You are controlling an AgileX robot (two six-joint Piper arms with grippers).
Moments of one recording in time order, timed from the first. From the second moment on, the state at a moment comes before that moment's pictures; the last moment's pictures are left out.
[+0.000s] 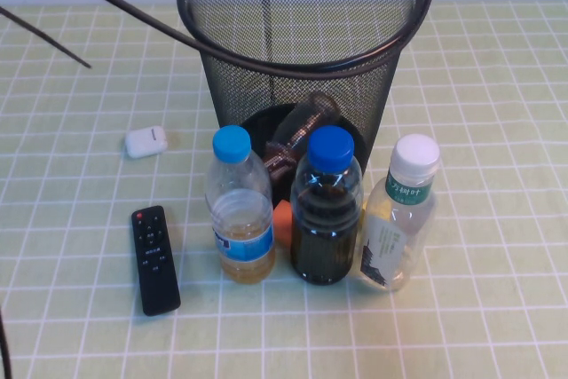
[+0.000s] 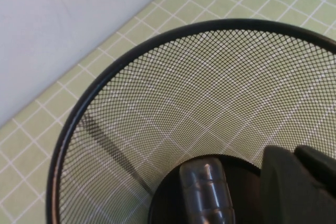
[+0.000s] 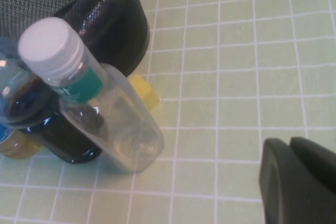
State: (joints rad) right arm -0.06 0.72 -0.73 0.50 0.74 -0.29; left arm -0.54 1.85 -2.19 -0.19 1.06 0.36
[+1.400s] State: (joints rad) right arm 0.83 0.80 -0.32 0.47 -0.51 -0.59; left arm -0.54 1.16 -1.25 -0.01 0.64 0.17
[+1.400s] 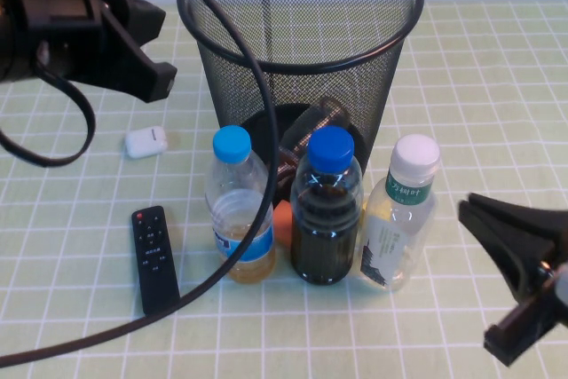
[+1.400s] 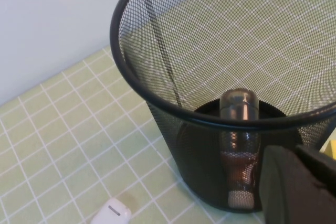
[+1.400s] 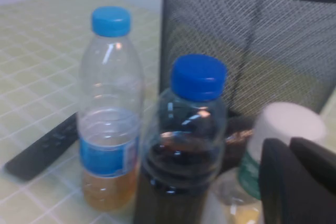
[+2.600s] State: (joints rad) right arm 0.85 1.32 -0.46 0.46 -0.99 -0.38; left arm -0.54 1.16 -1.25 -0.01 0.63 0.17
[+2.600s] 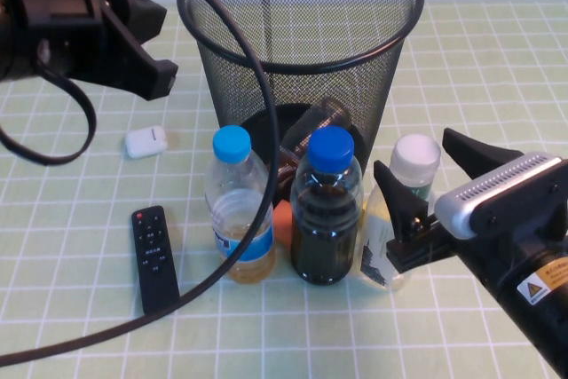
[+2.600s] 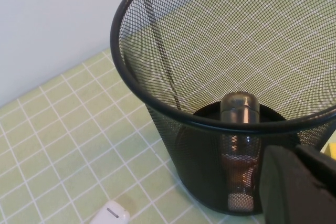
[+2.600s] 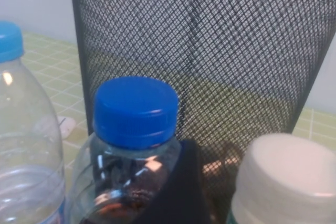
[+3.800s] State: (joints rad) right arm 0.79 1.36 -0.51 0.43 -0.94 -0.42; left arm -0.54 0.64 -0.71 -0.06 0.30 0.08
